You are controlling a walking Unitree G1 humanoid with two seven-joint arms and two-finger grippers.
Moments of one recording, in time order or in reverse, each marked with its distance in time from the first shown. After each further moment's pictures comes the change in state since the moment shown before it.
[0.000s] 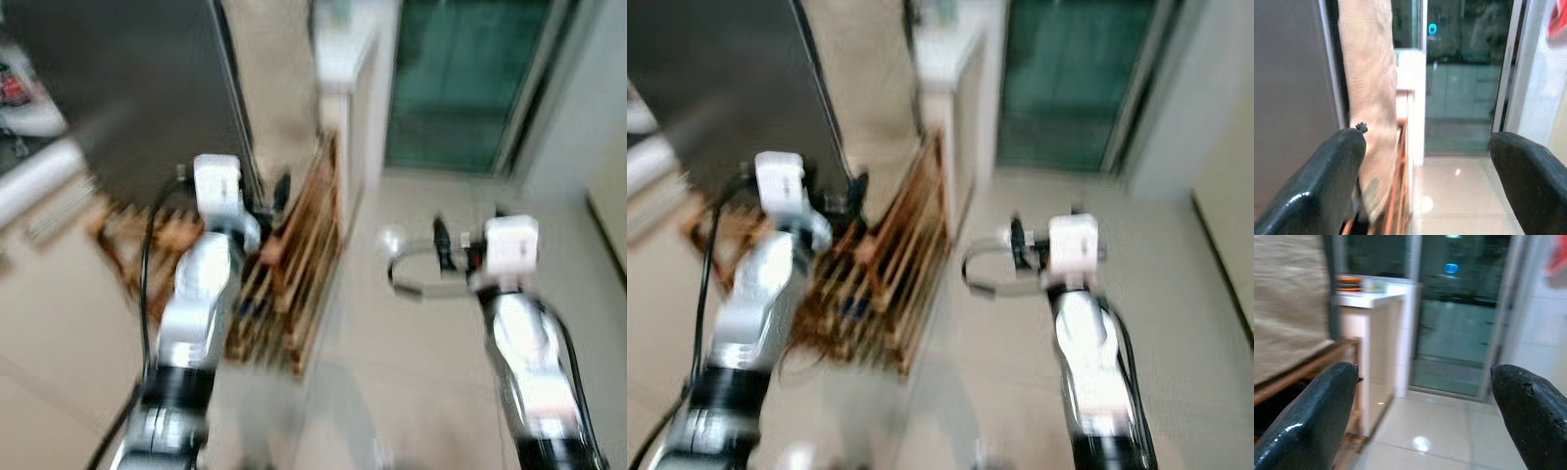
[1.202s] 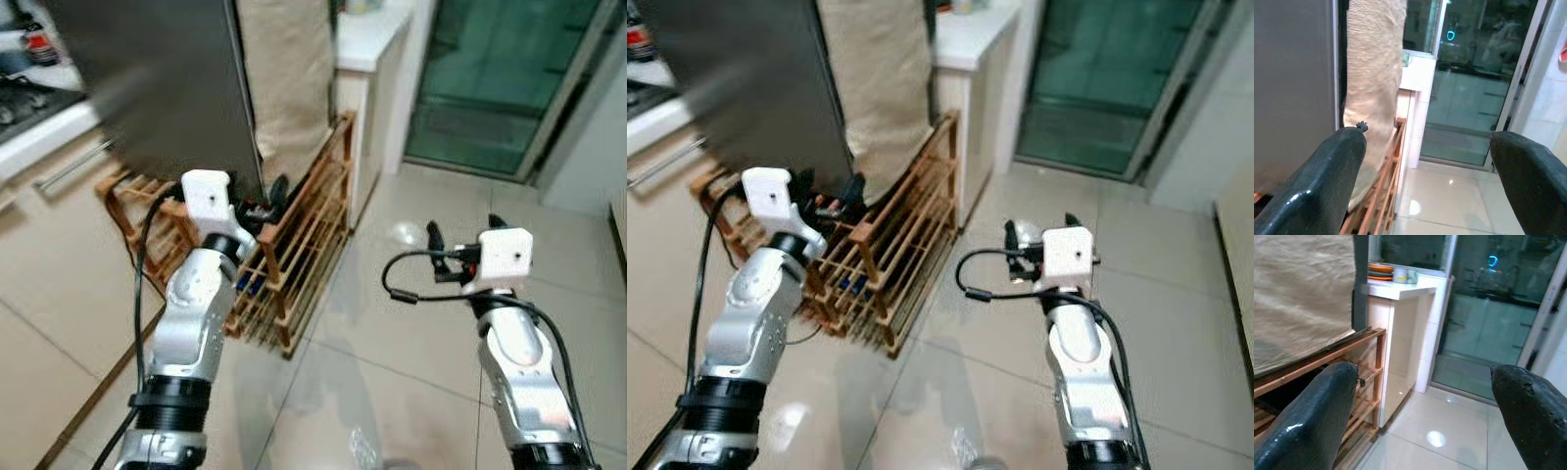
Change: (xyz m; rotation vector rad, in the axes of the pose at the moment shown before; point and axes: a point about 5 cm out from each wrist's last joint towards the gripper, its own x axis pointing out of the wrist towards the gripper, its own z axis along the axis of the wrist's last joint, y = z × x) left arm 0.040 -0.038 0.028 -0.136 -0.092 -0.148; right arm 0.025 0.007 0.000 -0.014 0.004 0.012
